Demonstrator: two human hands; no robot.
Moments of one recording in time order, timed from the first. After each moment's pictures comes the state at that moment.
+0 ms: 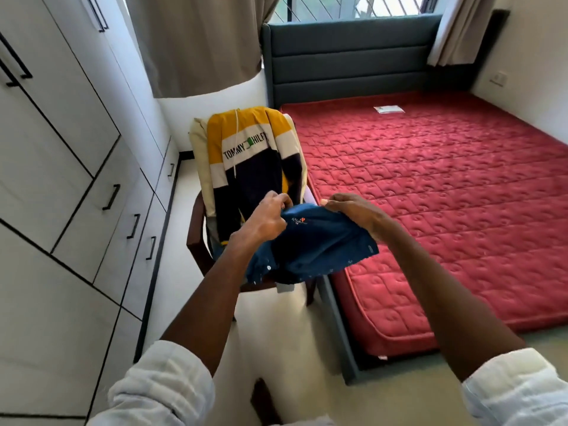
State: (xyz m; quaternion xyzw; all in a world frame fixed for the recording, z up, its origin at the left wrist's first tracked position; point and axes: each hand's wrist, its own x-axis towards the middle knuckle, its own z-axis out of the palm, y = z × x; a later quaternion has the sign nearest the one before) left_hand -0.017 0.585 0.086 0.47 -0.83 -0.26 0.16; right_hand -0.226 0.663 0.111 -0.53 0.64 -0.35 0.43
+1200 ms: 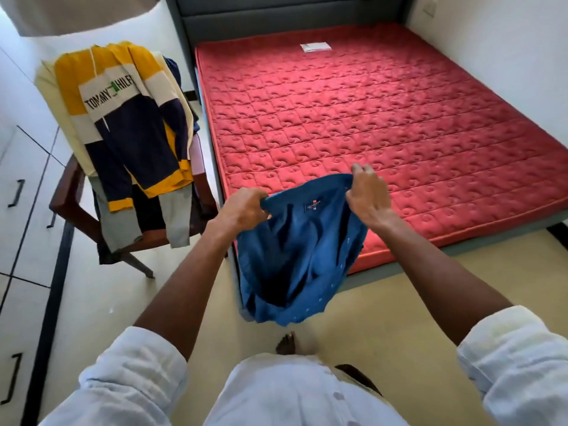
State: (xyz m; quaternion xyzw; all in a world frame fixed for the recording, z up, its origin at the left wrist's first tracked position) left_hand -0.361 0.785 0.041 0.47 -0.85 -0.22 0.00; right_hand -0.608 0.880 0.045 -0.52 0.85 -0.14 0.00
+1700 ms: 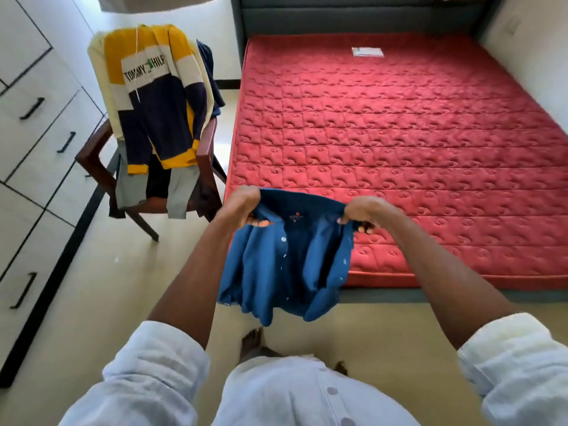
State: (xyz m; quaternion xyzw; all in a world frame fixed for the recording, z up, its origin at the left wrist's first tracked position) left_hand -0.509 0.854 0.049 0.67 -0.41 -0.58 0.22; right_hand -0.753 0.880 0.038 -0.47 0.77 0.06 0.42
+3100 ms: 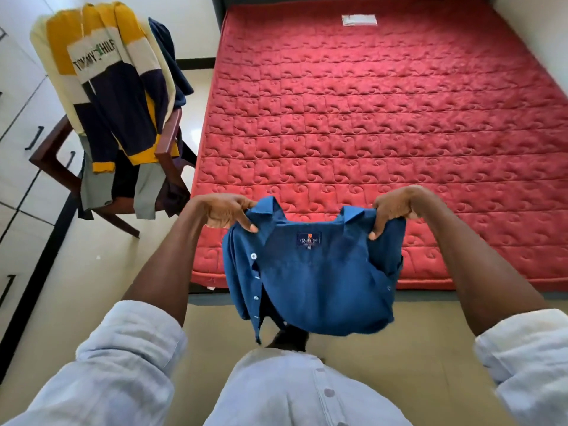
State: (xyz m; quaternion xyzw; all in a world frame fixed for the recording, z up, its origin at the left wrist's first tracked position) left_hand -0.606 0.777 0.011 0.41 -0.52 -0.74 -0.09; right_hand -0.974 0.821 0.016 -0.52 0.63 0.24 0.53
